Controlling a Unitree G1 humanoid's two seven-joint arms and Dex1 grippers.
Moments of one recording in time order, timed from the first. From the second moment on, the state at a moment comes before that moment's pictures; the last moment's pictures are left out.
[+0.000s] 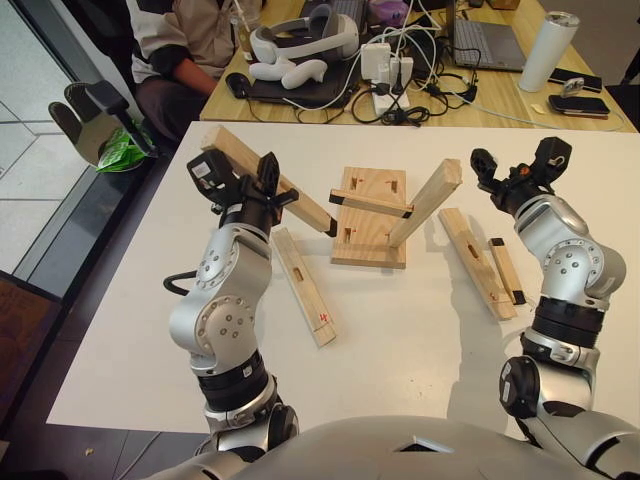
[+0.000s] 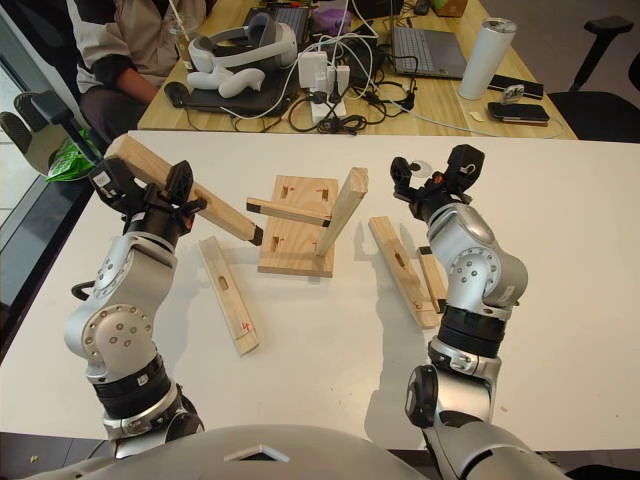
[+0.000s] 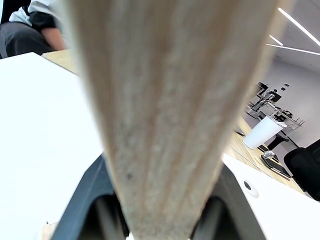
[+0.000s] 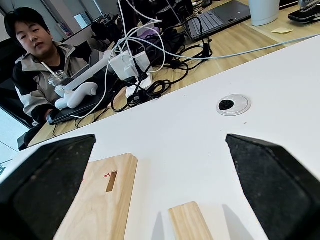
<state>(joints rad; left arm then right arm) -0.20 -0.07 0.23 -0.57 -0.59 0.80 0.29 -0.45 -0.14 -0.36 -0.11 0.52 0.86 -0.06</state>
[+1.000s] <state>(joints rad) -0.15 -0.05 0.00 -0.47 -0.41 0.59 0.32 -0.50 -0.13 -0.38 -0.10 0.52 0.84 -0.08</state>
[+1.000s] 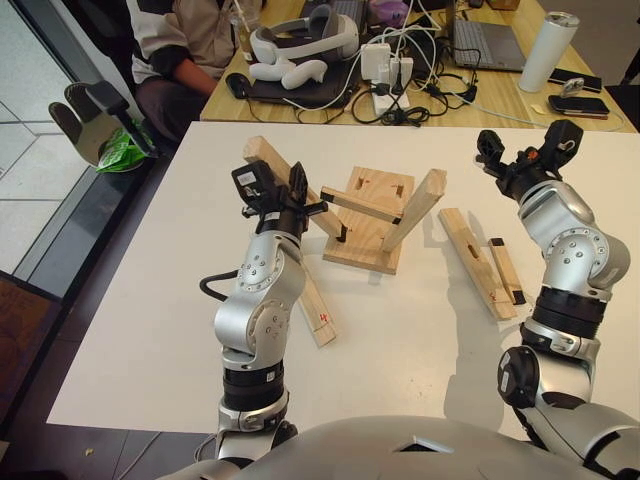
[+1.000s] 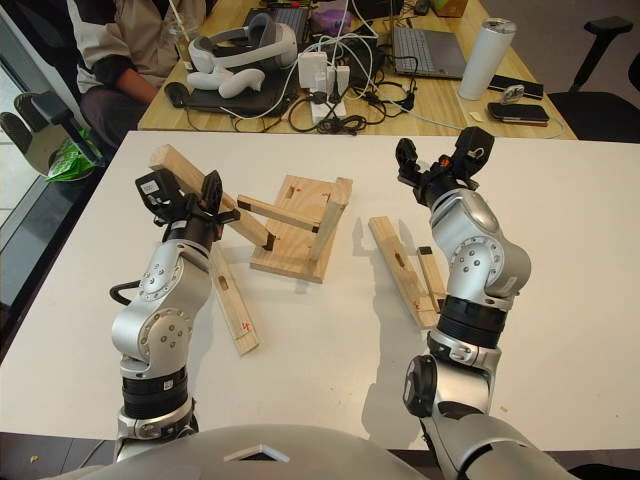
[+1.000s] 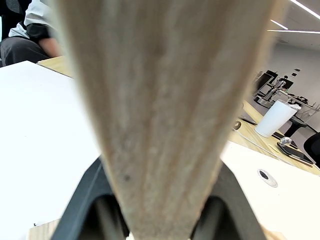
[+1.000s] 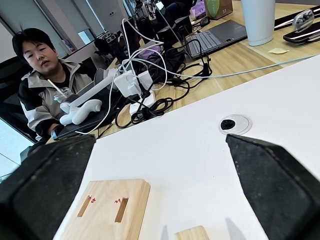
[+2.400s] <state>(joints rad) -0.27 0.11 0.10 -0.26 -0.40 0.55 -0.13 -0.53 -0.15 -0.36 -0.08 0.53 0.85 -0.04</state>
